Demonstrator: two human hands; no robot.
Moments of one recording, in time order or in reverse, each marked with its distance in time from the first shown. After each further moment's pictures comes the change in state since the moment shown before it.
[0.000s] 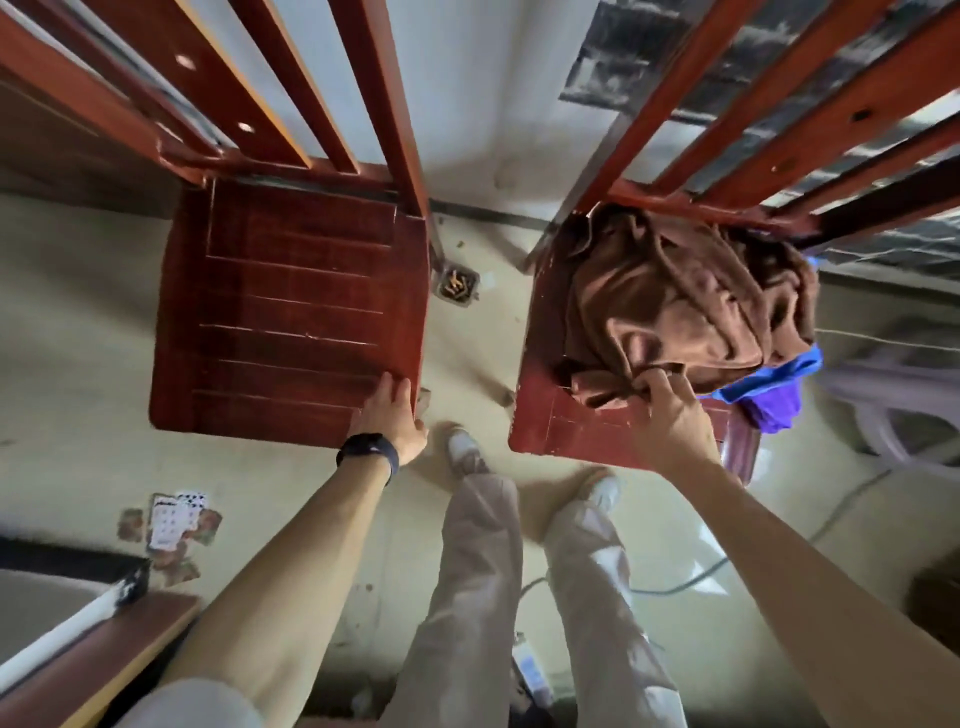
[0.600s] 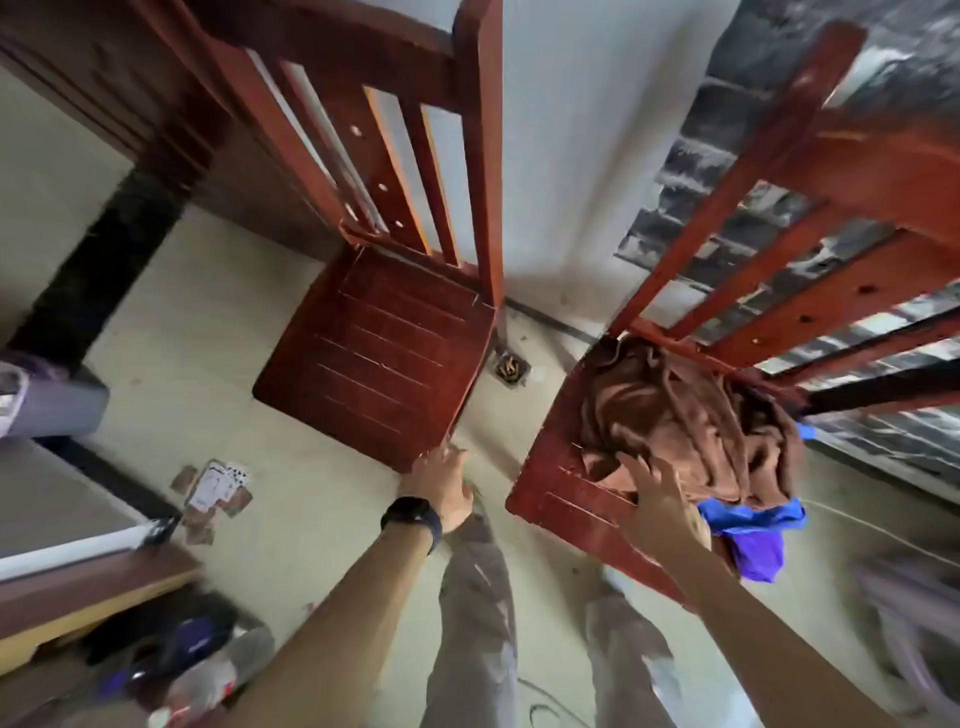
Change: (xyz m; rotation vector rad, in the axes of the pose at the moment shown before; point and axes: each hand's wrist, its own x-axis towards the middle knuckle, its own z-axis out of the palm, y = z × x) left_hand -0.128 0.082 -0.037 -0.181 0.123 -0.090; right_hand -0.012 -0.014 -0.087 -0.292 -0.399 -0.253
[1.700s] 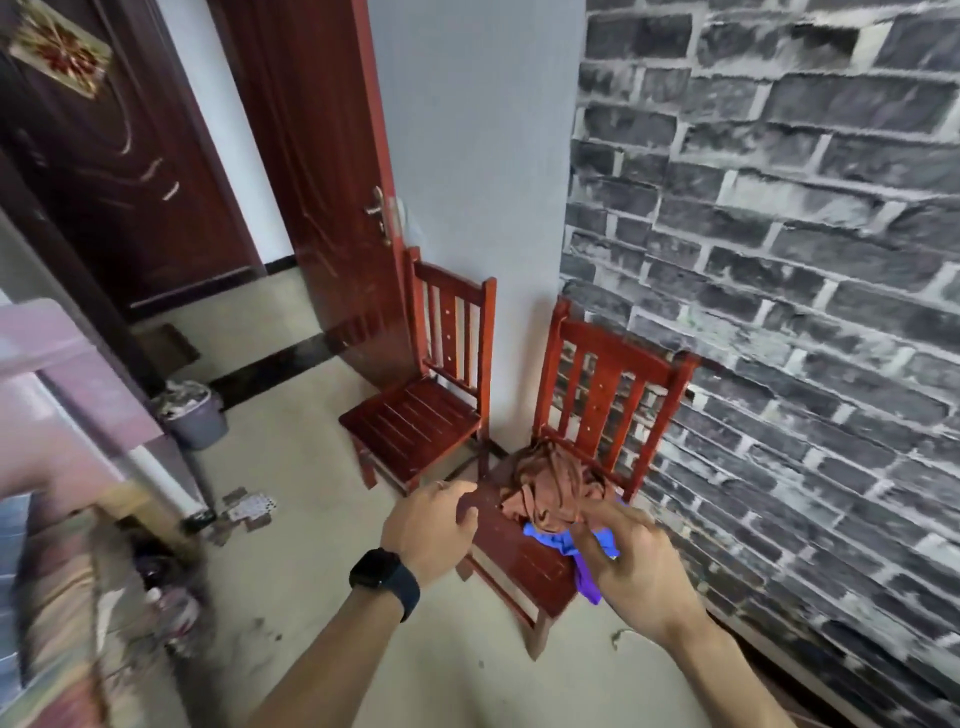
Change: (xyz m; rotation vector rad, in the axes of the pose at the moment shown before) left_hand -0.561 0.270 0.087 -0.275 0.835 0.018; right_hand -0.500 0.243 -0.077 0.204 0.580 -0.885
